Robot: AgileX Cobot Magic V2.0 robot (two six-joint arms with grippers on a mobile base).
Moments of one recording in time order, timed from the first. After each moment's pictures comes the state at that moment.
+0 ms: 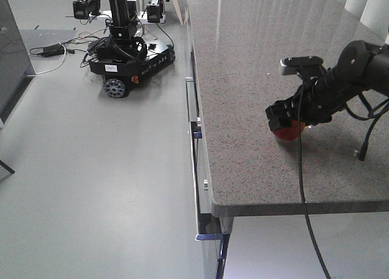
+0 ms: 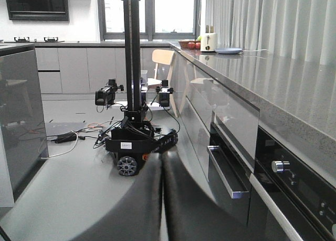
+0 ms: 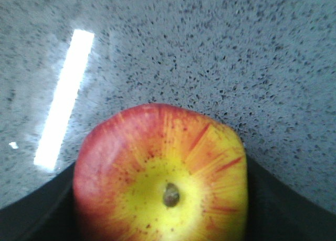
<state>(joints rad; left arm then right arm) 0.00 -0.01 0.02 -0.07 0.03 0.00 0.06 1.95 -1.57 0.23 0.82 -0.29</state>
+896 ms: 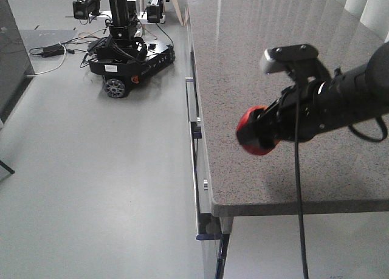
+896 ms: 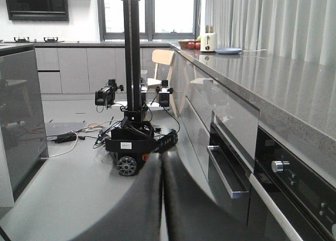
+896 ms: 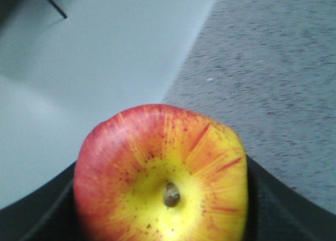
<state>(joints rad) 0.00 -0.01 0.02 -0.07 0.03 0.00 0.30 1.46 -1.20 0.37 0.78 -0.33</state>
